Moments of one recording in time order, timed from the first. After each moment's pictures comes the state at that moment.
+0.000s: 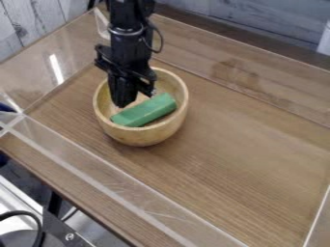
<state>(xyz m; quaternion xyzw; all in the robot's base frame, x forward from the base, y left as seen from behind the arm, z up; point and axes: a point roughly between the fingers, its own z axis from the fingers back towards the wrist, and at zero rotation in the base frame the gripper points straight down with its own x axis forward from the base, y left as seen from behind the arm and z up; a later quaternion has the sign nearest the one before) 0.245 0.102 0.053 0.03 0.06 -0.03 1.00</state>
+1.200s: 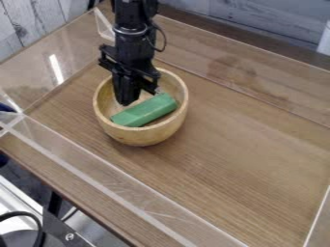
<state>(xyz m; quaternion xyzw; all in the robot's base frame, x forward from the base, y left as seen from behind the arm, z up) 0.256 0.105 0.050 0.03 0.07 -0.03 1.00</state>
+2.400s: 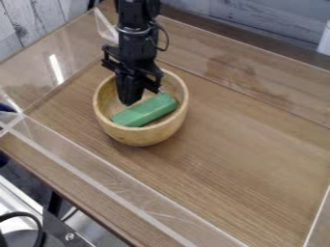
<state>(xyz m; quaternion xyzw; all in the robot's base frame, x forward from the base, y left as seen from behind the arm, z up) 0.263 0.105 0.046 0.02 0.08 -0.02 1.00</state>
